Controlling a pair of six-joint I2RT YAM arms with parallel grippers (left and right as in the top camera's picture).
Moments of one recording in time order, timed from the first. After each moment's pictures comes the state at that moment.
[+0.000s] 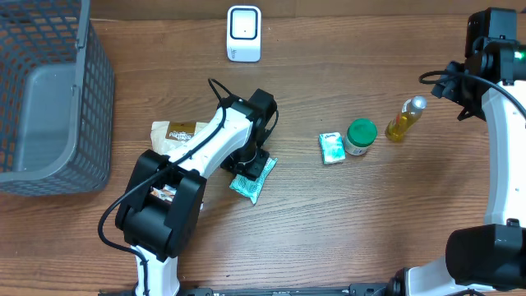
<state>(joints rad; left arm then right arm) -0.52 2.01 1.44 -1.12 0.03 -0.11 -0.15 1.71 1.80 -1.34 0.41 0.46</state>
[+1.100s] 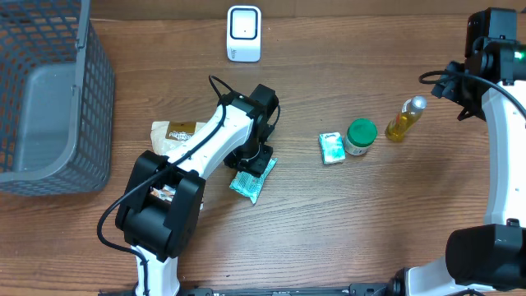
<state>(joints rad) -0.52 2.01 1.47 -1.11 0.08 -0.12 -0.15 1.71 1.80 -1.34 0.41 0.46</state>
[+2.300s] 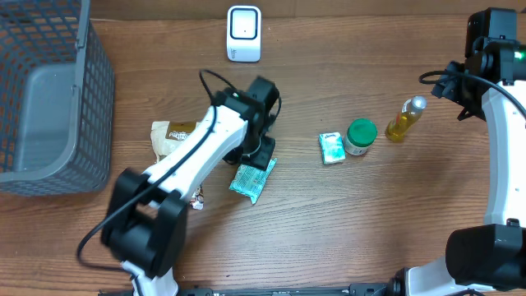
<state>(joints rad) -0.53 1.88 1.51 -1.14 0.10 -0.21 -0.15 1.71 1.80 -1.34 0.41 0.46</state>
